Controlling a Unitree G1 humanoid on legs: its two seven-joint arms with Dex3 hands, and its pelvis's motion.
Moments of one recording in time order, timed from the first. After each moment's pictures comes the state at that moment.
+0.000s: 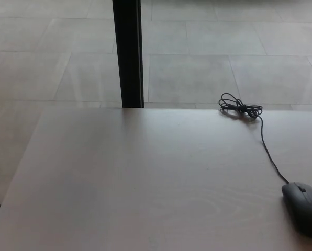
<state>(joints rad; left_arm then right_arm) 0.06 0.57 0.63 1.17 -0.17 -0.08 -0.03 0.02 -0.54 -0.39 1.08 0.02 -0.18 0.01</state>
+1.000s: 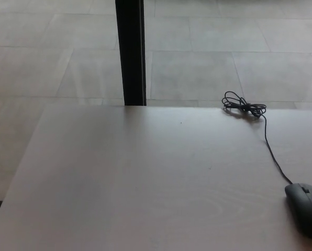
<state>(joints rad) 0.03 0.60 0.75 1.25 -0.30 -0.12 -0.04 -0.40 -0.73 -0.47 0.70 0.15 -0.19 0.02</state>
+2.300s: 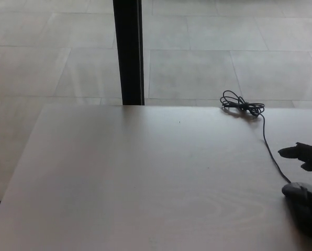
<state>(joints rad) 0.02 0.60 0.75 1.25 -0.32 -0.12 -0.05 -0.34 -0.72 0.29 0.44 -0.38 -0.18 -0.08</state>
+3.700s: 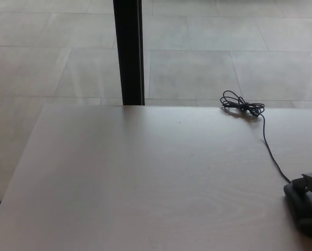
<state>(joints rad) 0.02 0.61 0.74 1.26 -0.38 -0.12 -0.08 -0.33 -0.76 0.37 0.61 -0.69 -0.27 -0.22</state>
